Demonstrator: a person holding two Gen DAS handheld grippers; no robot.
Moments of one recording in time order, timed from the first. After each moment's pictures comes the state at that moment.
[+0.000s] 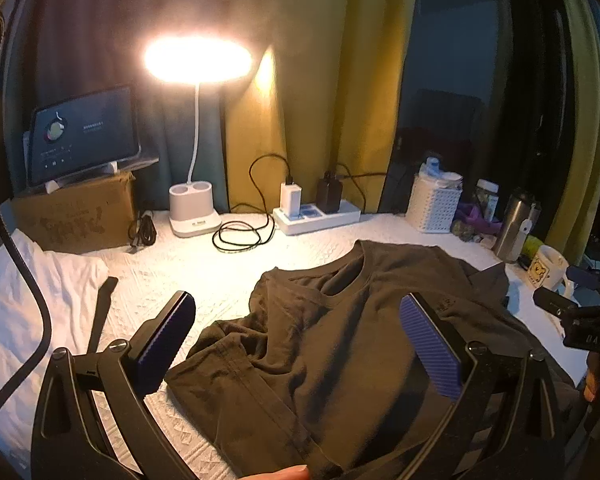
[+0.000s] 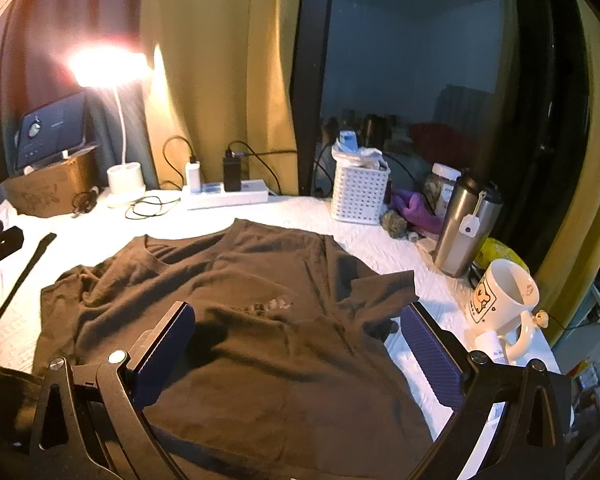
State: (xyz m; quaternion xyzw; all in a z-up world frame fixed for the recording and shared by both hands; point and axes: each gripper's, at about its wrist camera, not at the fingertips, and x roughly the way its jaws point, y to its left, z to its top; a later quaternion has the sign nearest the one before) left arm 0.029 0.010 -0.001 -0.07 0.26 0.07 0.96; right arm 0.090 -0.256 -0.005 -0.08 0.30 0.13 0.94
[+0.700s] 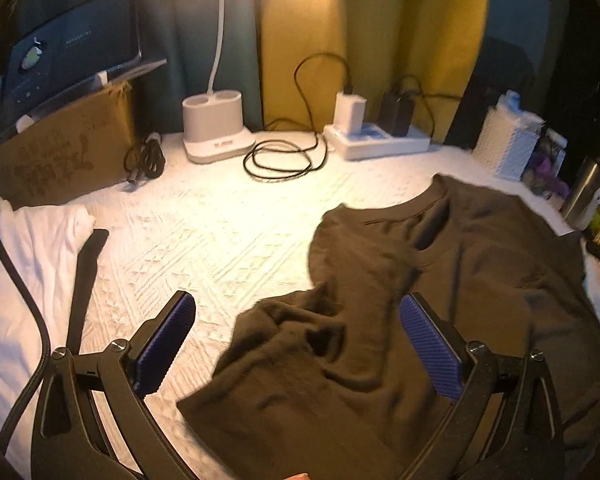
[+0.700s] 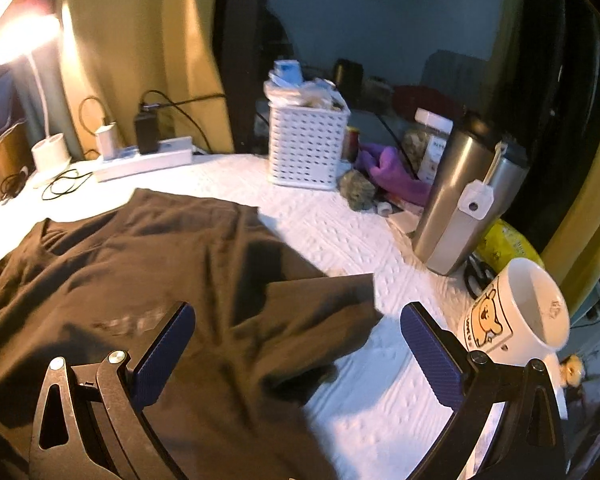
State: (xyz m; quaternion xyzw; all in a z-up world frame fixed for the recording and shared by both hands) left arm 0.110 0.073 -0.080 -0.08 0.39 0.10 0.91; right arm 0.234 -0.319 -0.072 -0.09 0.37 0.09 0.92
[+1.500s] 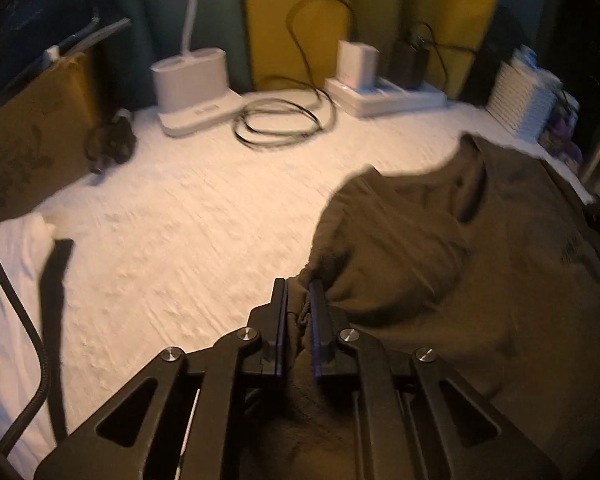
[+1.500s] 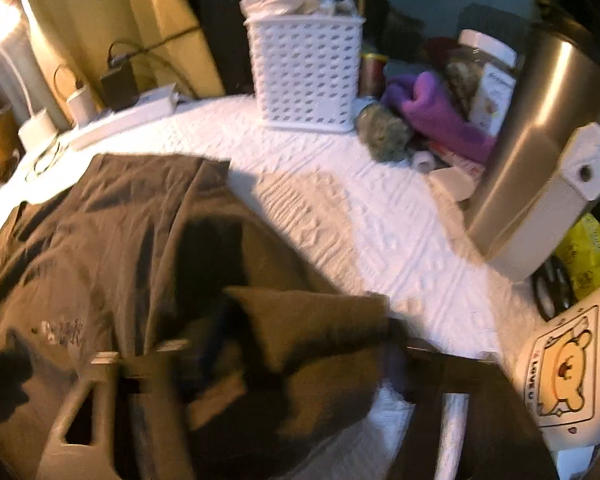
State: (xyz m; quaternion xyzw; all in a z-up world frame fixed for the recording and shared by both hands) left arm 0.152 0.103 -0.113 -0.05 0.44 0.08 0.89; right arm 0.307 -0.325 -0.126 -0.09 0.44 0.15 0.88
